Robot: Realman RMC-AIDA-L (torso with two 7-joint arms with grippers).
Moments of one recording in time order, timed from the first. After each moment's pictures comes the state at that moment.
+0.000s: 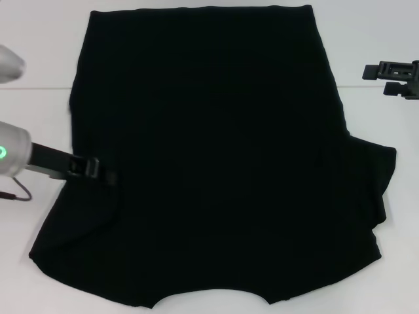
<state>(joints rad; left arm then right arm) -0.73 -2.07 0.61 0.93 2.64 1.49 -2.41 0.71 1.89 -0.57 -0.69 -2.14 -1.31 2.36</state>
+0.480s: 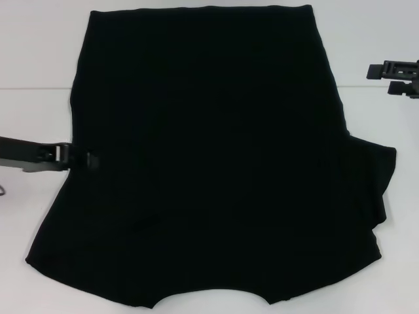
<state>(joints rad) -0.68 -2.04 0.51 0.94 2.56 1.50 -2.41 0.71 1.87 -0.57 -0.69 -2.14 -1.32 2.36</state>
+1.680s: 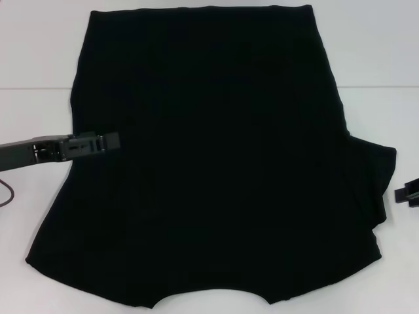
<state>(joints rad) -0.56 -2.05 0.33 0.81 2.19 1.63 -1.91 0.70 1.88 -0.58 -0.68 -2.61 -1.47 2.52</state>
